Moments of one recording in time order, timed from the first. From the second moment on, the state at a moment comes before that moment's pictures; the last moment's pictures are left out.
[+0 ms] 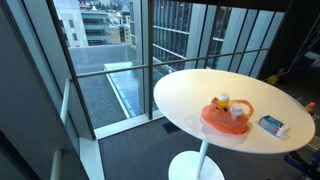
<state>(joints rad) 0.11 -0.68 0.39 -2.52 -0.07 2.07 0.24</state>
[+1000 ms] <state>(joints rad) 0.07 -0.60 0.24 -2.47 -0.07 2.08 0.26</state>
